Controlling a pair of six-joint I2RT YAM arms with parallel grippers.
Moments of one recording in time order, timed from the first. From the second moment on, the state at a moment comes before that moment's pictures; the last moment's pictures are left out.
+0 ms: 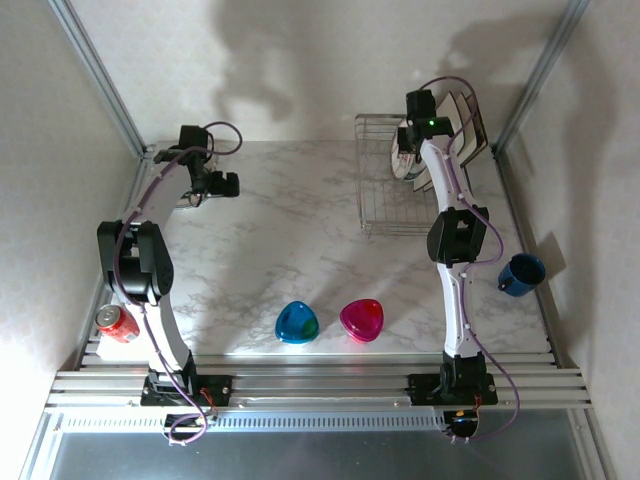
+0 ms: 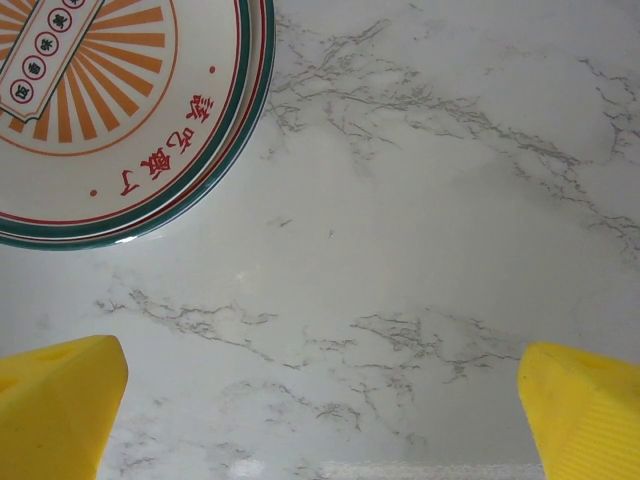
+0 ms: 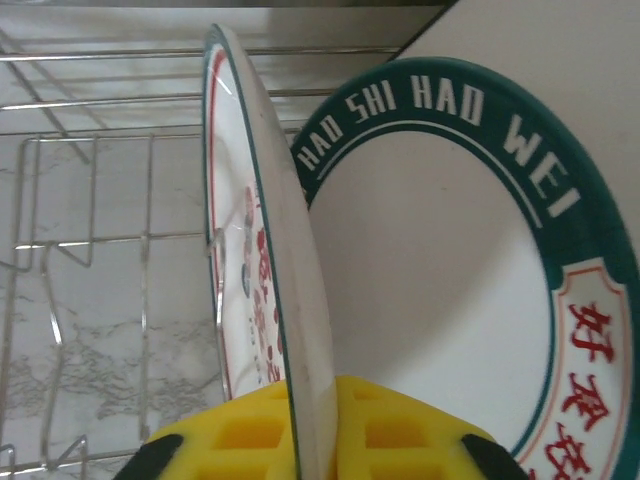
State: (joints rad) left arm -0.02 1.95 1.70 -0.85 -0.01 -0.11; right arm 0.17 2.54 2.67 -1.00 0.24 0.11
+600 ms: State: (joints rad) left arm -0.02 1.95 1.70 -0.85 -0.02 -0.11; right arm 0.17 2.50 2.67 -1.03 0.24 0.11
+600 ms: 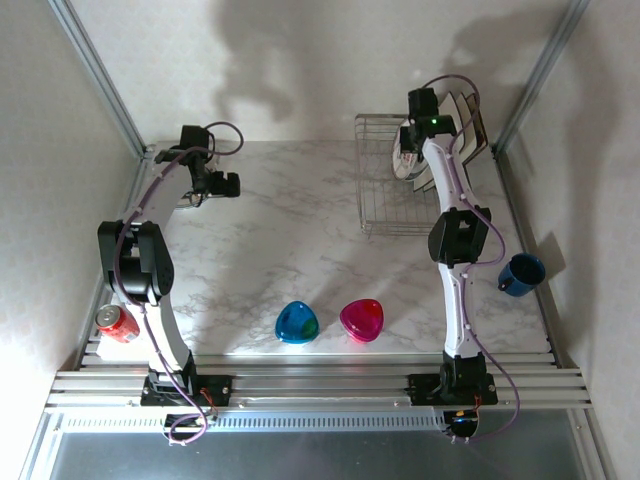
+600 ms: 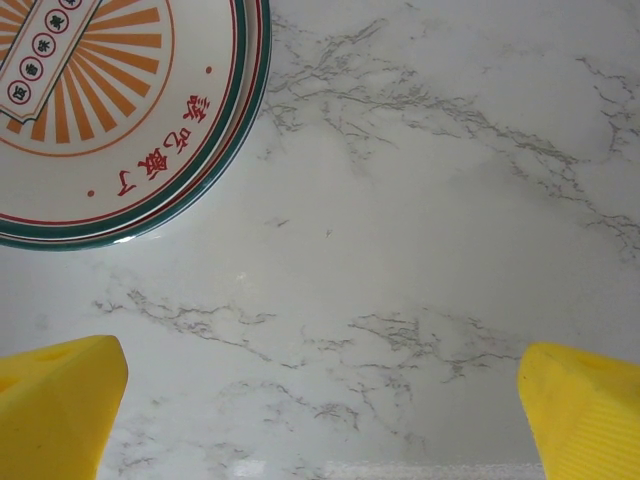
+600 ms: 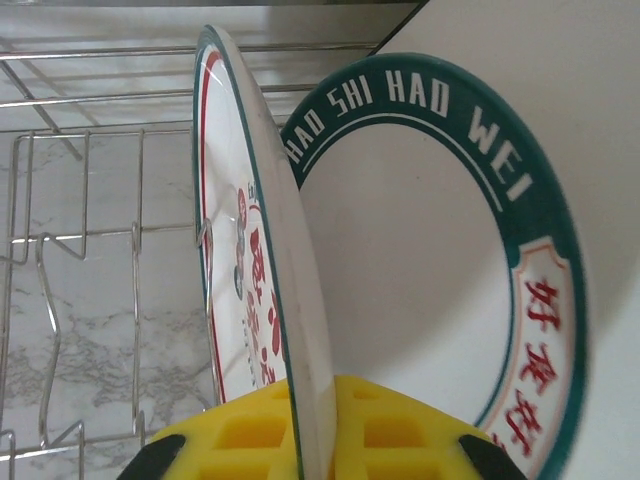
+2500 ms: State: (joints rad) left arm -0.02 1.91 1.65 -0.82 0.00 -0.11; right arm 0.24 1.73 1.43 -0.22 -0.69 0.57
